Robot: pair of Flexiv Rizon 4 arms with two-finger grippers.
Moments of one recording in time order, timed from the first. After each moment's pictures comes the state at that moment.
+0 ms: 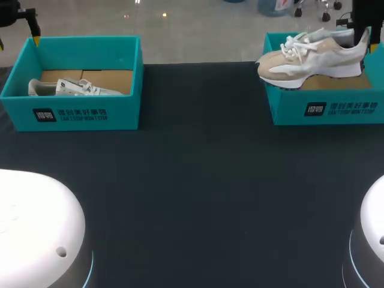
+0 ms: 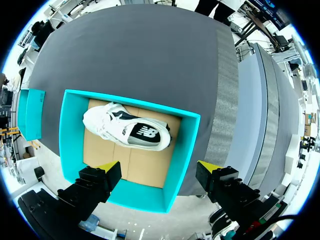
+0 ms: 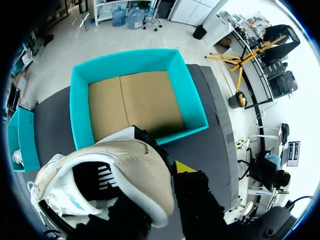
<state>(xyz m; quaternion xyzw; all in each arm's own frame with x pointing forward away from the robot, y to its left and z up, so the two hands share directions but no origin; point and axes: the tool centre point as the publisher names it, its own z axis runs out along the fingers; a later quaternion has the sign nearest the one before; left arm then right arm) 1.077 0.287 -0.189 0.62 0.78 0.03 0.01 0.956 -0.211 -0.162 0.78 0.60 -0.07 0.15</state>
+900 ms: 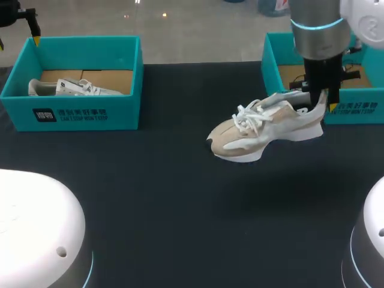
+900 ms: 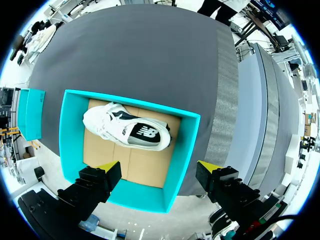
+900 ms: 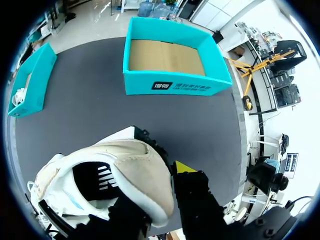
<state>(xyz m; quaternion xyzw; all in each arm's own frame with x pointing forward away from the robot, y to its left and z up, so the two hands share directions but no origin) 1.077 0.287 -0.189 0.62 0.78 0.03 0.01 0.790 -0.076 -0.200 0.73 0.66 -0.08 0.15</state>
